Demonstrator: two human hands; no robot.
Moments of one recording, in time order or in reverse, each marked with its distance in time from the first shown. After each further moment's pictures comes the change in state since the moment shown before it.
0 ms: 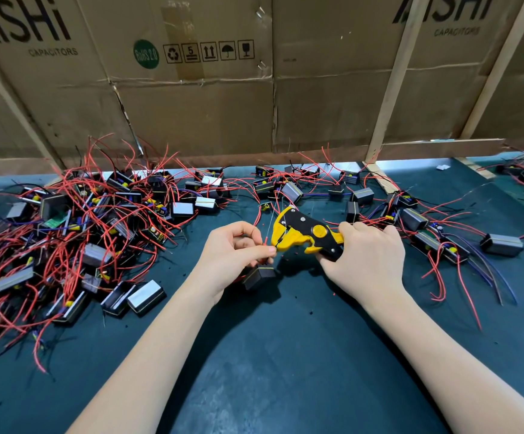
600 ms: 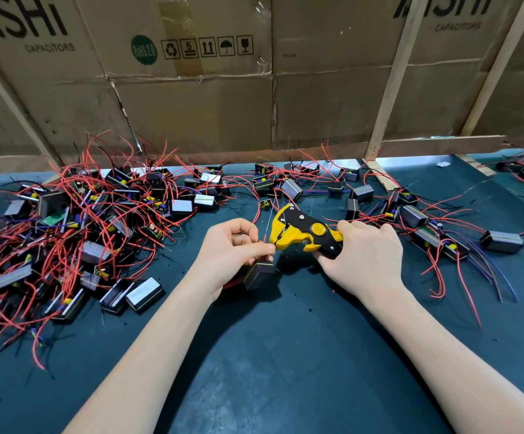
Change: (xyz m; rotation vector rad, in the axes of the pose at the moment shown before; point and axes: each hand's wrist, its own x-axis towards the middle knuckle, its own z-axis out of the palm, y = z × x) left_hand 0.002 -0.001 -0.001 0.006 0.000 -0.003; right_hand 0.001 0.001 0.002 0.008 -0.043 -0.014
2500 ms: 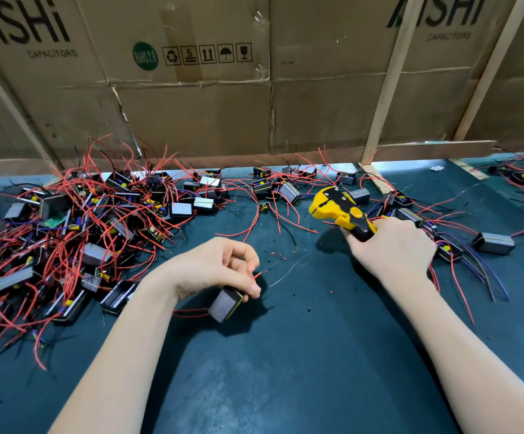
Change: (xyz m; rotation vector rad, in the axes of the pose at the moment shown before) left_hand -0.012 0.014 -0.031 0.103 -0.537 -0.137; right_hand 0.014 0.036 0.002 0.004 -0.006 0.415
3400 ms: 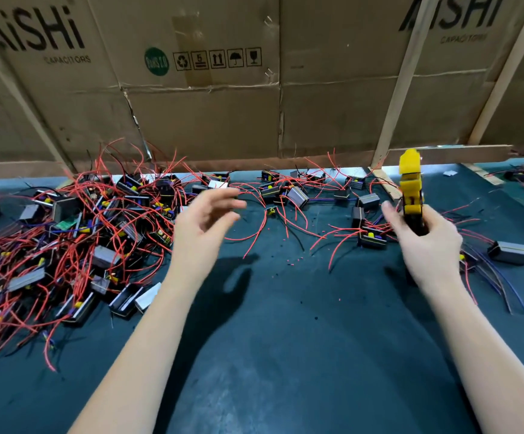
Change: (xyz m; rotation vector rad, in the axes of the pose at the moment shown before) left_hand 0.011 0.005 -0.004 0.108 0.840 0.546; right_hand 0.003 0.014 -0.030 0.925 0.006 0.116
